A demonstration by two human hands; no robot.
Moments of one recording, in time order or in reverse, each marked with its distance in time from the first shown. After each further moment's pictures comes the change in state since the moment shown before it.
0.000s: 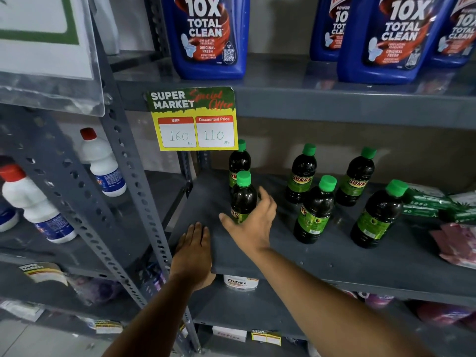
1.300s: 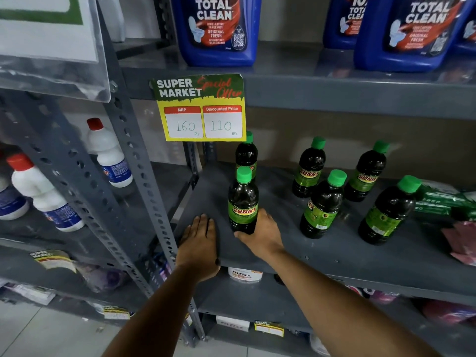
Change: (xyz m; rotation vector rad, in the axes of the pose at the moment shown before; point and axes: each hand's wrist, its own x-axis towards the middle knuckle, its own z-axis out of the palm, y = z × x) left_hand -0.002 0.001 -0.003 -0.042 -0.011 -0.005; right_hand -0.001 0.046 -0.006 -0.240 -0.368 0.055
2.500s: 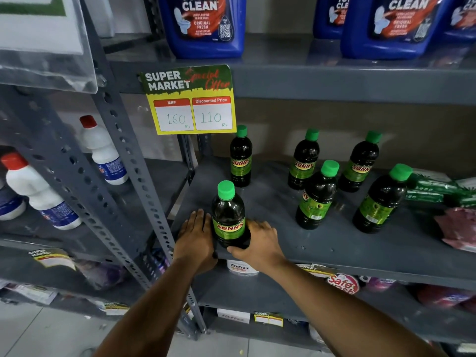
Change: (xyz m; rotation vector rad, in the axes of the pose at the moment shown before) left_hand 0.002 -0.001 -0.002 -0.013 -0.041 -0.012; right_hand -0.035 0.013 0.002 -0.181 -0.002 -0.221
